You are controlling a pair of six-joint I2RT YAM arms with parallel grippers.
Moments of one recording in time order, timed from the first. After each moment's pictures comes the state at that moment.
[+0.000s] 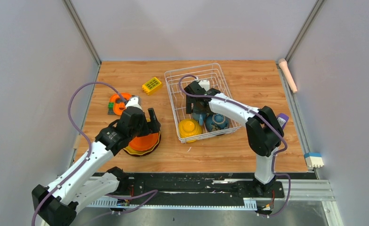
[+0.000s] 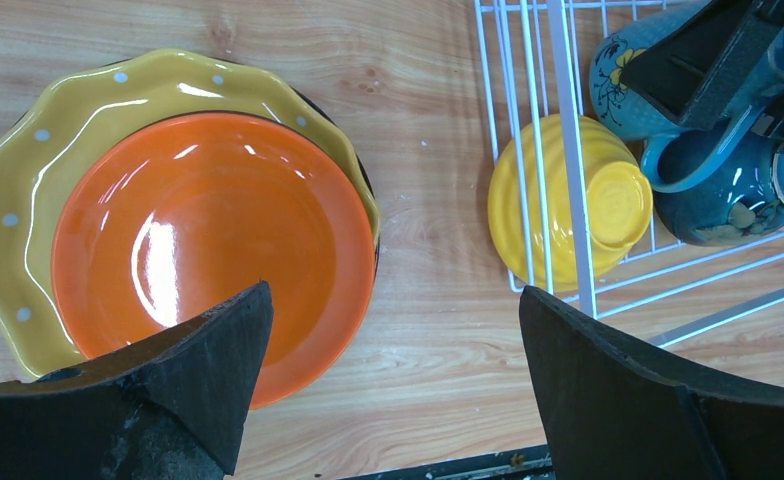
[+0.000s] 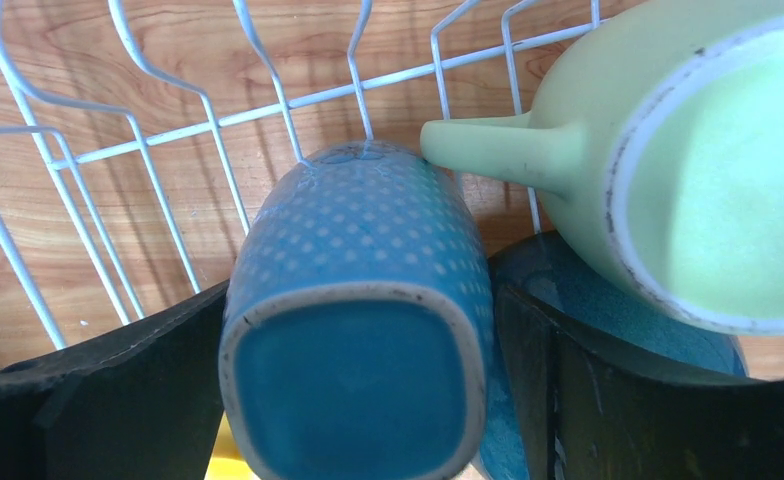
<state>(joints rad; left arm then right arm) -0.58 0.86 0.77 -0.62 -0.23 -0.66 0.72 1.91 1.49 -0.68 0.38 0.64</state>
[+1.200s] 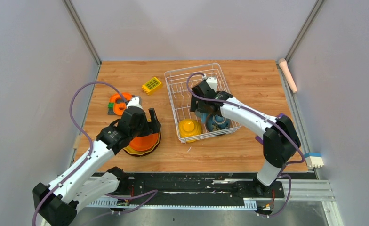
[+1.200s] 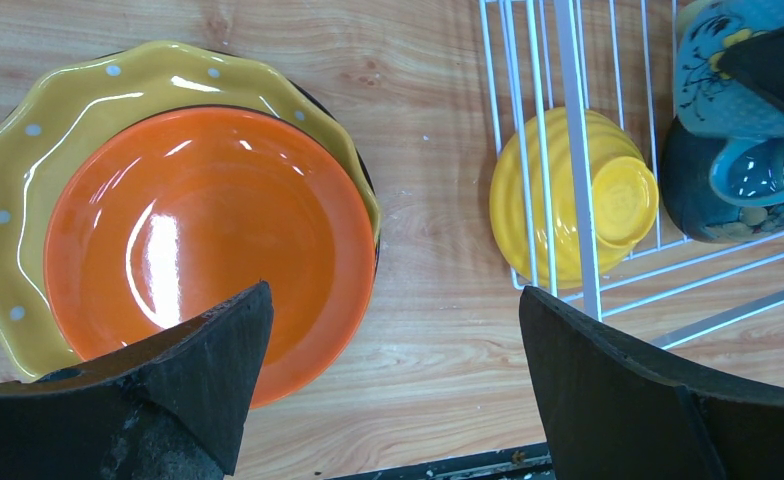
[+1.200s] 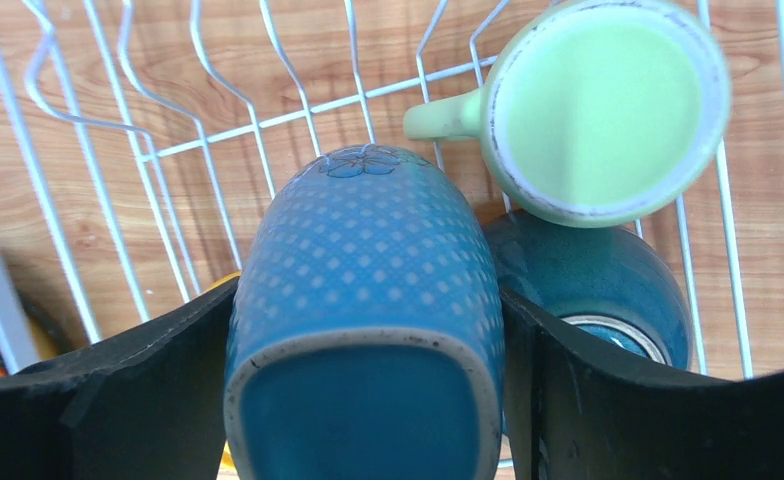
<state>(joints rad) -0.58 0.88 0.77 -0.62 -0.22 -0.67 0.72 1.74 1.38 -0.61 0.39 0.66</state>
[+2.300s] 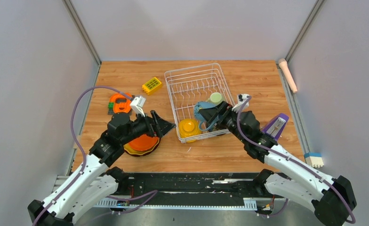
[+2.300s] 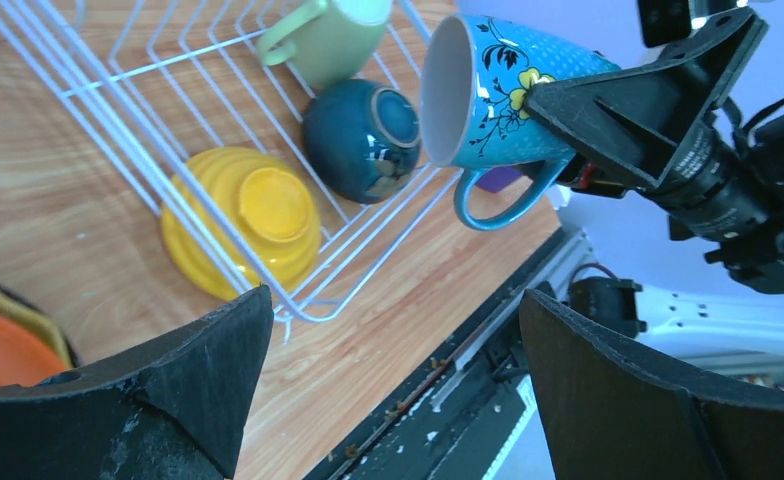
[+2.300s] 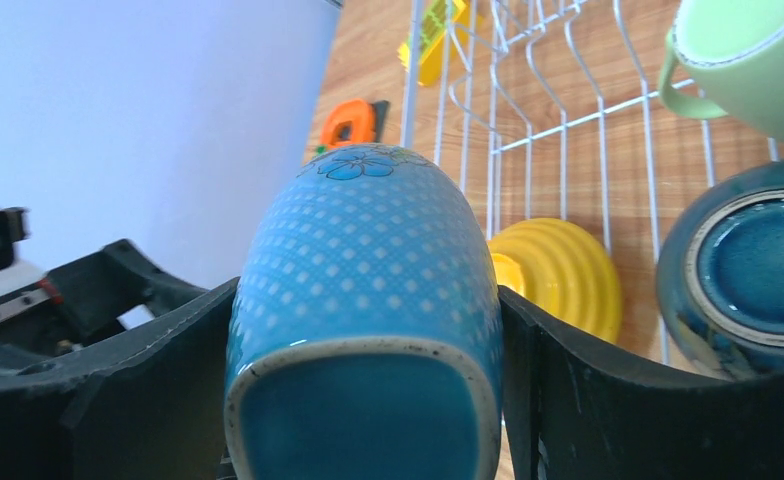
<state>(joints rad) -0.58 0.67 0.64 -0.23 0.25 -0.67 0.72 0.93 0.60 0.14 0.10 0.92</state>
